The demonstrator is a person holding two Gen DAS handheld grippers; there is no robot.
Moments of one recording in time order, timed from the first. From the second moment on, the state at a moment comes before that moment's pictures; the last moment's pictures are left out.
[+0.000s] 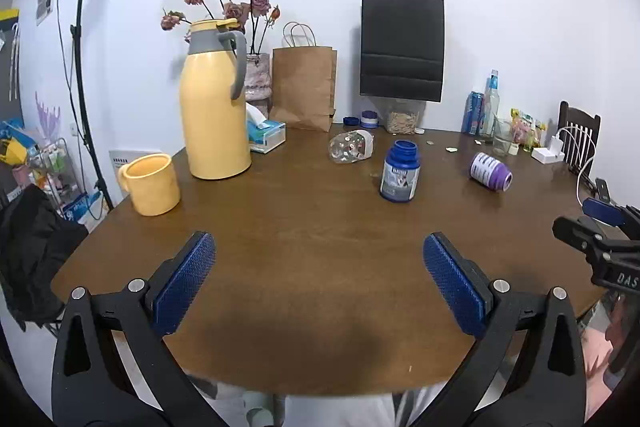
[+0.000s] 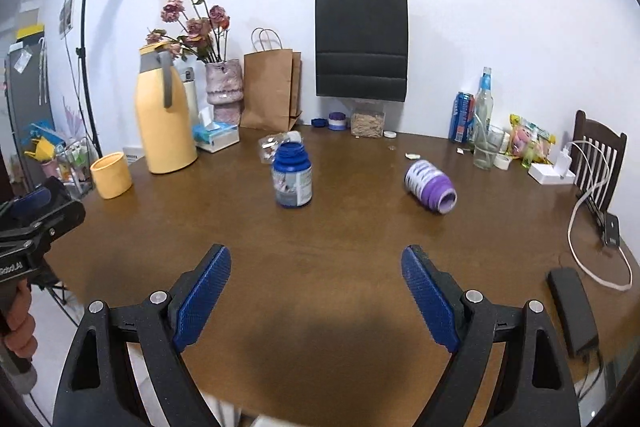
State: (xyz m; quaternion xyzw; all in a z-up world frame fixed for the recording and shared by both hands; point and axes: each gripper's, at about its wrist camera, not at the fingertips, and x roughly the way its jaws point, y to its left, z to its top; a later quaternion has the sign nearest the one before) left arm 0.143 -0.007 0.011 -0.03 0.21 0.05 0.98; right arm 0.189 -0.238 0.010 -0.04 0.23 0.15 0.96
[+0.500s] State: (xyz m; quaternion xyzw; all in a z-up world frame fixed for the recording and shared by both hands) left arm 0.030 -0.007 -0.025 0.04 0.17 0.09 0.98; right arm 0.057 -0.240 -0.029 -0.02 0.19 0.14 0.97
